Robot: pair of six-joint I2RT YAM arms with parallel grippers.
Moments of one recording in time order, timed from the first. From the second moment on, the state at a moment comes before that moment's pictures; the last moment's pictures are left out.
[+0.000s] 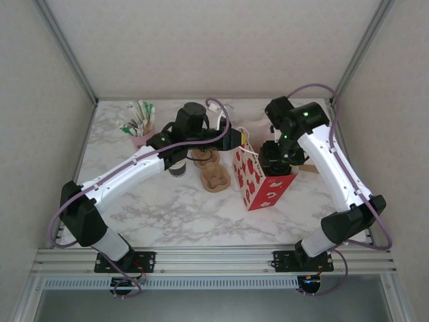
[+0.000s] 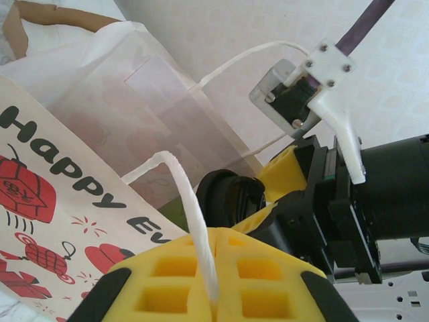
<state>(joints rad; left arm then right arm) -0.71 1.57 1.44 -0.23 0.52 -0.70 0.49 1.55 1.81 -1.69 0.05 0.38</state>
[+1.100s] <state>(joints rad) -0.70 1.45 1.32 -0.25 0.46 -0.60 0.52 1.64 1.78 -1.69 0.02 0.37</state>
